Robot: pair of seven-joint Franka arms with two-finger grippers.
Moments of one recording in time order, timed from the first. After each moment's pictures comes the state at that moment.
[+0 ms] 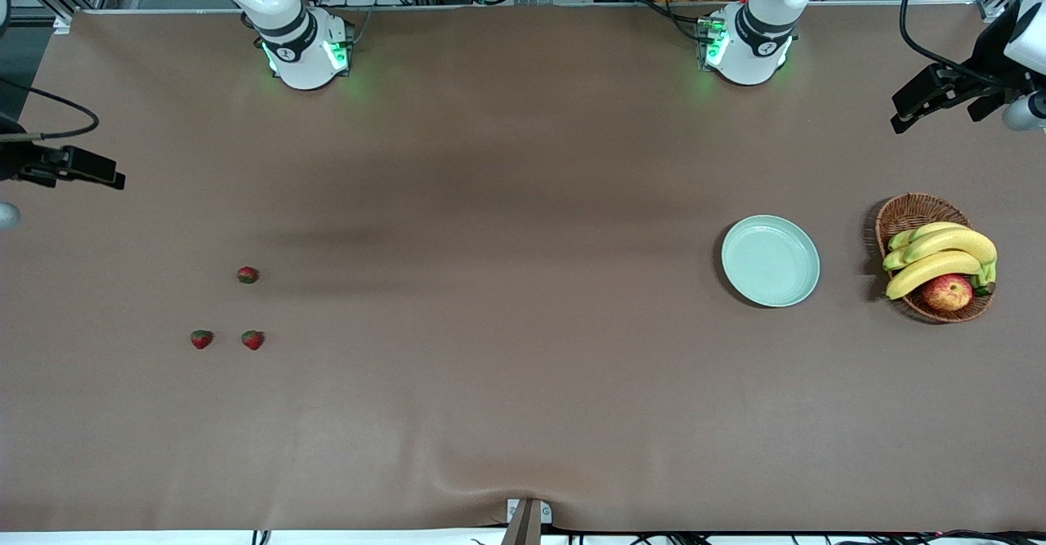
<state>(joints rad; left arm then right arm) -0.13 -0.13 0.03 -1.61 0.05 1.48 -0.24 -0.01 0.12 -0.08 -1.49 0.00 1.43 -0.05</state>
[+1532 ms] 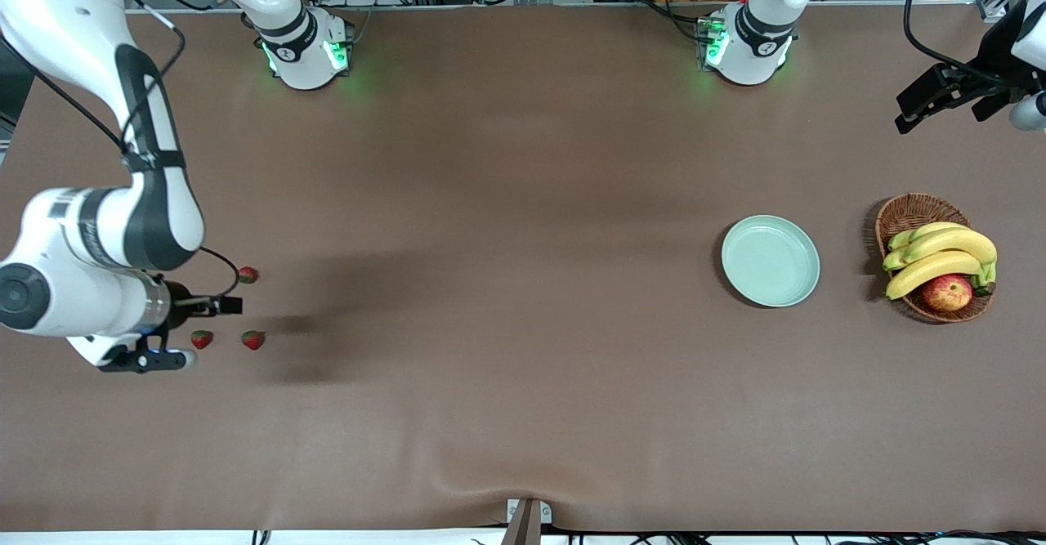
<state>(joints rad) -0.13 -0.13 0.03 -1.60 0.05 1.48 -0.24 0.07 0.58 -0.08 -1.48 0.02 1.92 -0.05</state>
